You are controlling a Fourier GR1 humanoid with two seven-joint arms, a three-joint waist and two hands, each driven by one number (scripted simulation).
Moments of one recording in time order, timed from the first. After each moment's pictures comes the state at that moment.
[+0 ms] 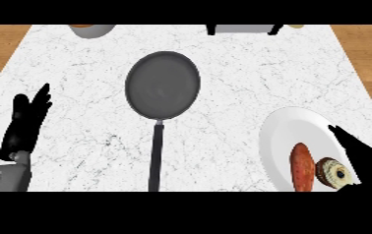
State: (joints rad) left arm -0.13 0.39 0.12 -1.29 -0.05 0.09 0.23; right arm 0.18 -0.52 0.07 -1.80 0.66 0.35 0.57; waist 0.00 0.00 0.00
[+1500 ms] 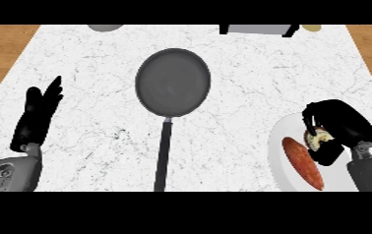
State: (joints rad) left arm -0.17 0.32 0.14 -1.33 -0.12 0.03 0.26; right arm -0.18 -0.55 0.16 -1.45 0.90 0.35 0.02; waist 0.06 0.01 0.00
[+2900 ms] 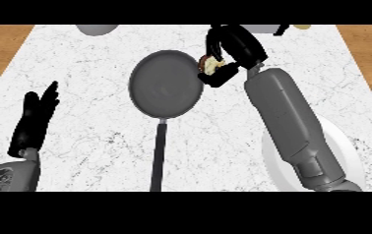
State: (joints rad) left arm -0.15 0.31 0.17 -1.31 -0.14 0.04 0.24; right arm -0.90 -0.08 0.04 -0.88 0.75 0.05 -0.25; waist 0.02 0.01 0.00
